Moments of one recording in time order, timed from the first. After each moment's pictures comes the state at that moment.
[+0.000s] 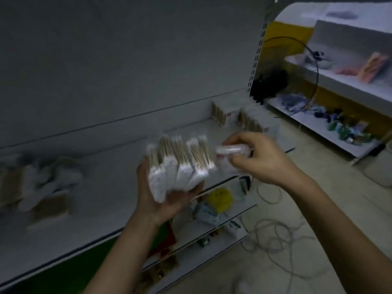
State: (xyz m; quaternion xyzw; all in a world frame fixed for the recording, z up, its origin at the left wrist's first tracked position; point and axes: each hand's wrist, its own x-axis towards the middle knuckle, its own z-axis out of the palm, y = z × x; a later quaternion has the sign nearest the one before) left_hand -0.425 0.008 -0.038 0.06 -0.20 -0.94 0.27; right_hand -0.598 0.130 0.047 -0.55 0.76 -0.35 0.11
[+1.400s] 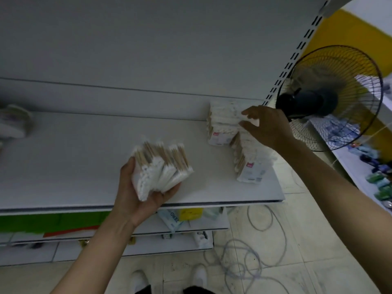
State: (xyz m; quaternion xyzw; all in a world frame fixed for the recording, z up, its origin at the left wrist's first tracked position) left_hand -0.562 0.031 -0.081 0.21 -0.10 -0.86 0.45; right_hand -0.880 -0.011 0.012 -0.69 0.71 -0.15 -0.04
